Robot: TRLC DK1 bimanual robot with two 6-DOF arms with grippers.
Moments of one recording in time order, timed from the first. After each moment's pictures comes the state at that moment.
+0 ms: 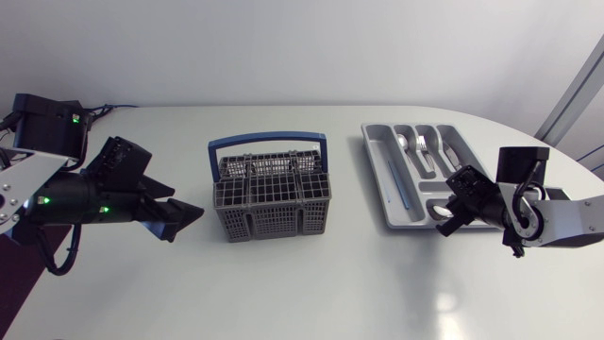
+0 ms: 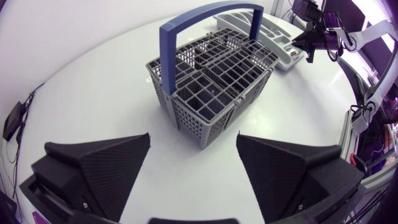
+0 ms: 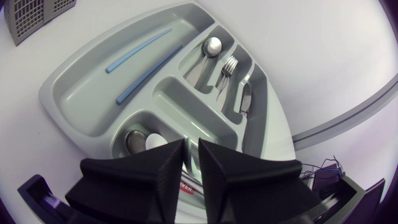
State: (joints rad) left arm -0.16 1.15 0.72 -0.43 0.32 0.34; right arm -0.09 1.62 0.57 0.36 0.06 -0.77
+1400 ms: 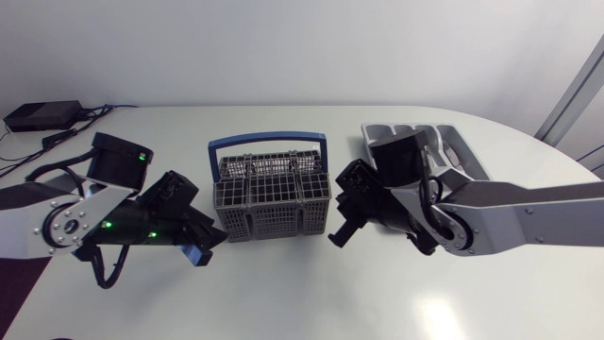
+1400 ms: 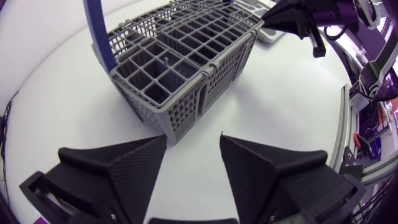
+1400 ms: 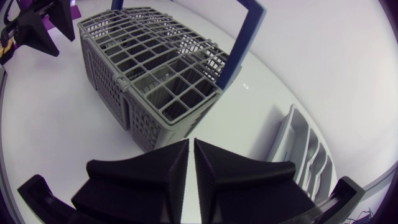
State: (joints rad) left arm -0.30 1.34 0.63 -0.23 0.32 0.34; right arm 0.59 1.56 0.71 0.15 0.08 -0.36
